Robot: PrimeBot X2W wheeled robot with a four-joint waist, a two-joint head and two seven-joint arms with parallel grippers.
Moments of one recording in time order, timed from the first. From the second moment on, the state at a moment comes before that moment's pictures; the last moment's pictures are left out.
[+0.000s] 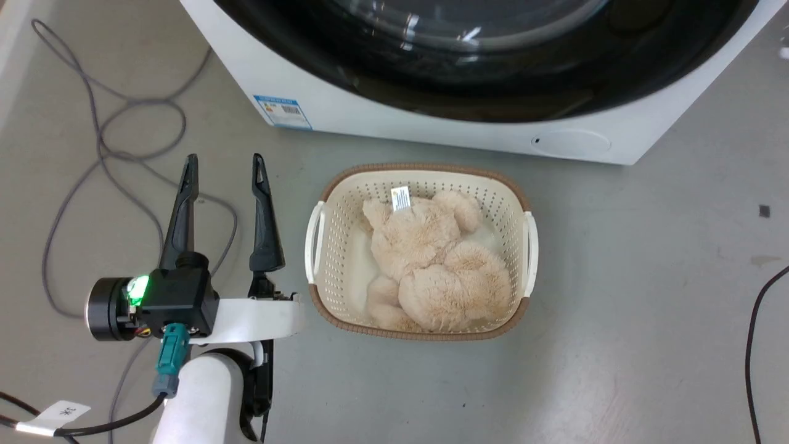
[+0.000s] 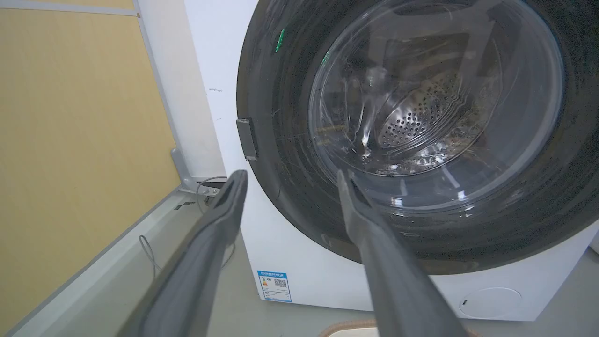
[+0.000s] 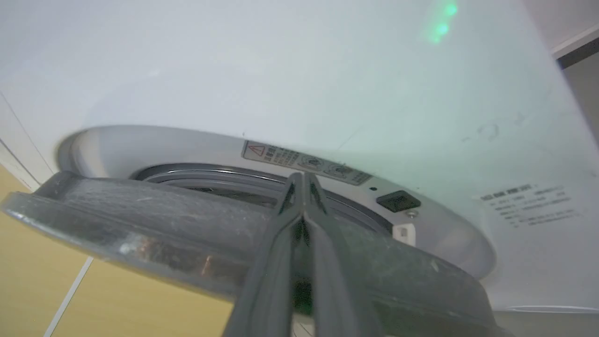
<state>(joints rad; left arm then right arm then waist) -0.27 0.05 -0.11 -0.06 -0.03 0.17 -0.26 -1.21 -0.40 0.25 0.81 1.36 0.12 0.22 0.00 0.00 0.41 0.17</state>
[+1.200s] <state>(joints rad) -0.16 0.06 -0.08 -0.01 -0.01 0.15 -0.26 -0.72 -0.39 0.43 0.39 1.54 0.12 0.41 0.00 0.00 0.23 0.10</state>
